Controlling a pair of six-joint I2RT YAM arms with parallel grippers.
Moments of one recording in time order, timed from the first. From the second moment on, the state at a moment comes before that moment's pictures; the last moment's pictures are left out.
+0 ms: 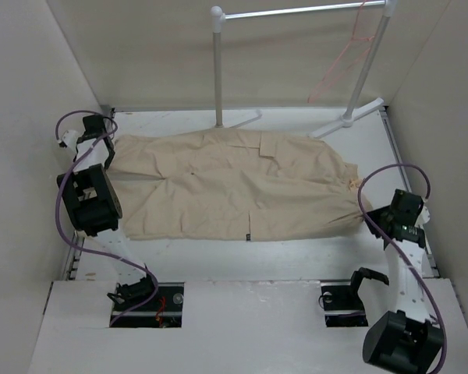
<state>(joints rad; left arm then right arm) 0.33 1.96 1.49 -0.55 -0.47 -0.85 -0.37 0.79 0.52 -0.59 0.02 0.91</state>
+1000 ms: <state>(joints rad) -0.83 1.81 1.24 -0.33 -0.05 -0.88 -0.30 1.76 1.18 -0.38 -0.09 0.74</state>
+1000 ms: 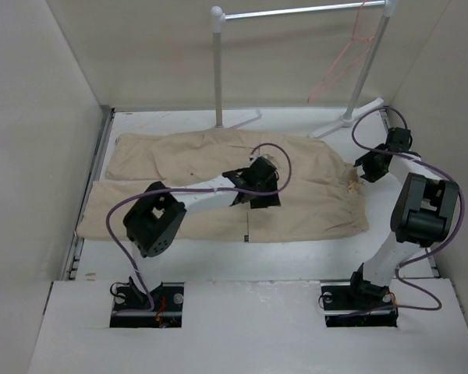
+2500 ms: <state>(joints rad) -1.18 2.21 1.64 -0.30 0.11 -0.98 -0.29 1.57 1.16 -0.34 0.03 0.82</state>
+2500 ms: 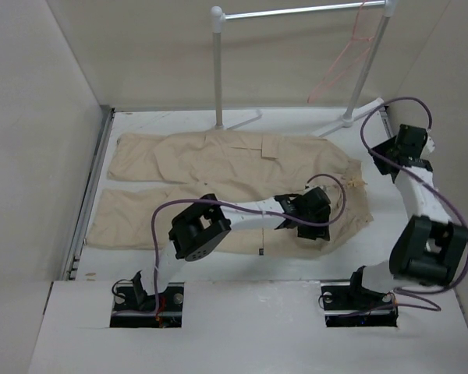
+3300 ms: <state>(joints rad) -0.26 0.93 0.64 -0.64 -0.10 -1.02 -0.28 1.00 0.60 -0.67 0.10 0.88</state>
